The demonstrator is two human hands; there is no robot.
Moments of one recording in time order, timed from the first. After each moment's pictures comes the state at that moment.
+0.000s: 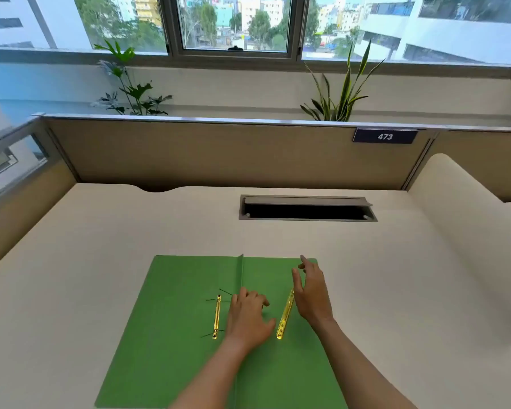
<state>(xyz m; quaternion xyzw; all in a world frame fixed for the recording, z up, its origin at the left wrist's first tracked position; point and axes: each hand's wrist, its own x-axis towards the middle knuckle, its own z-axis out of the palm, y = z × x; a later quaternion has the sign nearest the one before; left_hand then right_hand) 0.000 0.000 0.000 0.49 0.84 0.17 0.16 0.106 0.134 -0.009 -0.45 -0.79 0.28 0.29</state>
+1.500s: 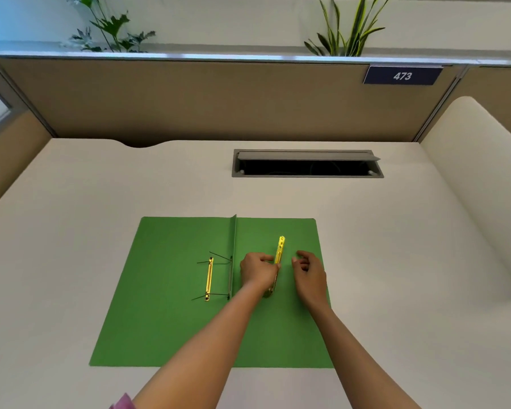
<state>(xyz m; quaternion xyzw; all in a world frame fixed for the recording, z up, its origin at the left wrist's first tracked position) 0.016 0.065 -0.025 0.17 0.84 0.37 0.36 0.128 0.118 -0.057 -0.55 -0.64 0.46 0.29</state>
